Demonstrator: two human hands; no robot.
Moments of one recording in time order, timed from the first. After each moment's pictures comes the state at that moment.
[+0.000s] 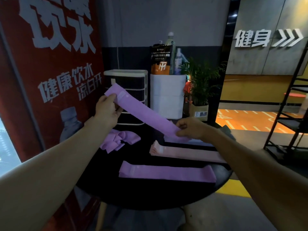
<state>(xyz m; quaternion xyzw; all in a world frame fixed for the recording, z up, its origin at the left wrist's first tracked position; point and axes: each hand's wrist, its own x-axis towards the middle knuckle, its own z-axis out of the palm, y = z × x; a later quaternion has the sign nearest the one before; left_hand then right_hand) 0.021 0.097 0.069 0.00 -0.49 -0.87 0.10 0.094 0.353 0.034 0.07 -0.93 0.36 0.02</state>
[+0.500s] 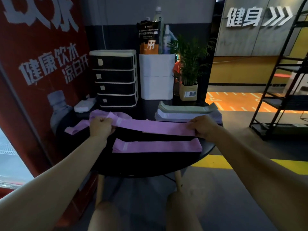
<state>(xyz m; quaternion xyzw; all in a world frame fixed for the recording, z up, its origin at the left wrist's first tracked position) 0.059 0.082 -0.046 0.08 -0.72 -0.68 0.08 0.139 0.391 -0.040 -0.20 -0.78 0.59 0.06</state>
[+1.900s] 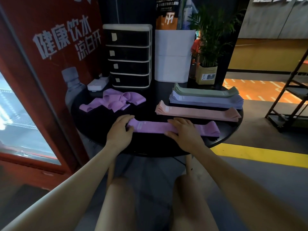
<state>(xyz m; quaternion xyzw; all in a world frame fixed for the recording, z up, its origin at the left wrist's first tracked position) 0.111 0.068 -0.114 -0.13 -0.90 -0.39 0.14 0.160 0.293 -0.109 0.03 -0.98 0.16 0.11</state>
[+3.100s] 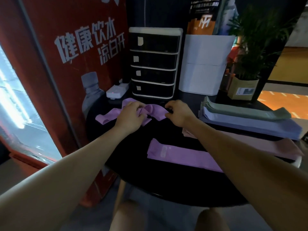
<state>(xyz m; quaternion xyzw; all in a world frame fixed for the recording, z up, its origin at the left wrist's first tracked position) -0.003 0.042 -0.065 -0.11 -0.91 -0.35 0.16 -0.013 0.228 -0.052 0.08 -0.96 0.25 0.08</state>
